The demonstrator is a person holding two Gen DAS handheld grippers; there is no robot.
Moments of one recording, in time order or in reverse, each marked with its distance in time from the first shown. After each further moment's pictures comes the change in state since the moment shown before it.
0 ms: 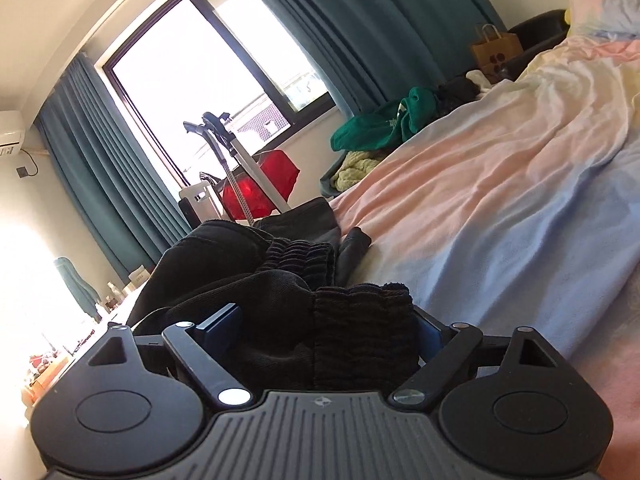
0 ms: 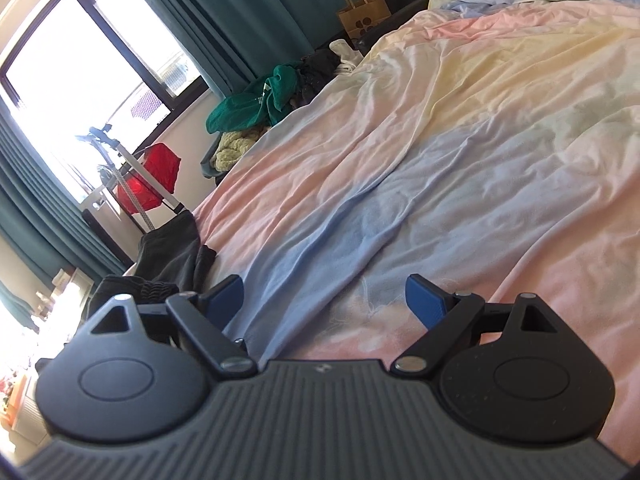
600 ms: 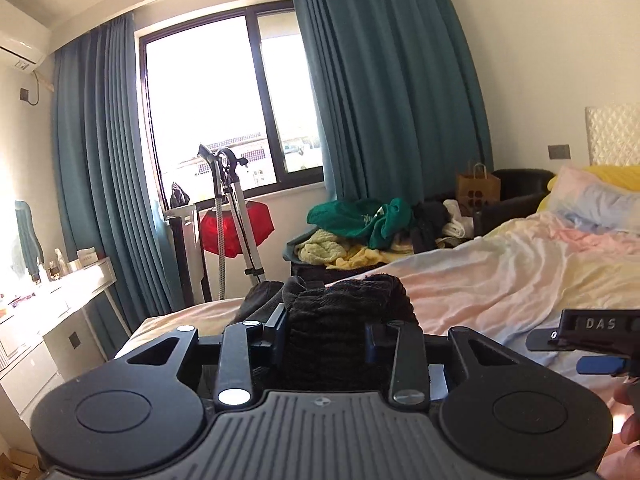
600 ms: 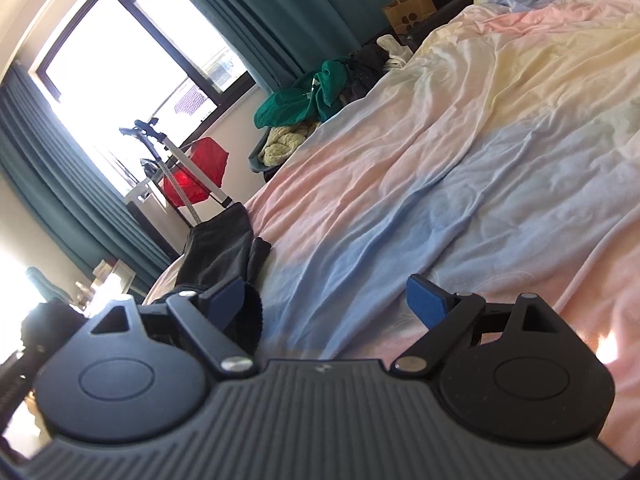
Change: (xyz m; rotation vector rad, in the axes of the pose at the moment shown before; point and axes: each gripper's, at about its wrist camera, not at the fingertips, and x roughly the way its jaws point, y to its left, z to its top) left arm -0.164 0.210 0.008 -0.349 -0.209 -0.197; right arm 0.003 0.032 -0.010 -0.062 0.009 0.150
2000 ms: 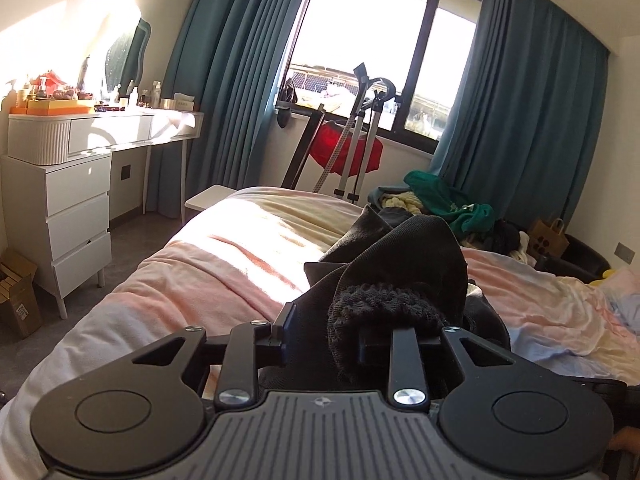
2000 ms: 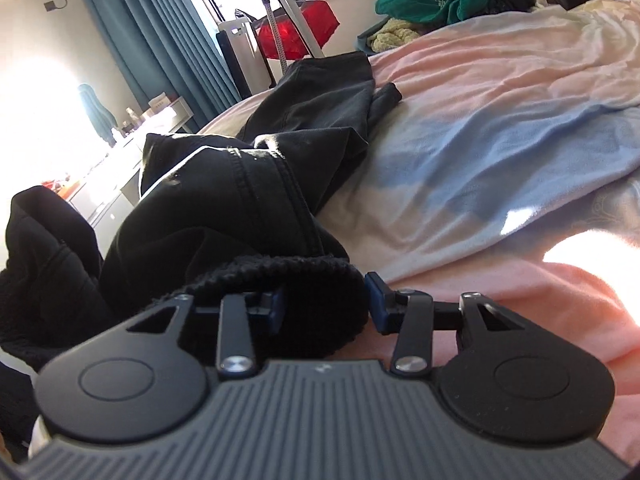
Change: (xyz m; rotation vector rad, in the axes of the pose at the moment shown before) left arm -0.045 0.215 -0.117 -0.469 0.195 0.097; right arm 0.067 0.099 -0.111 -0.387 0.276 0.153
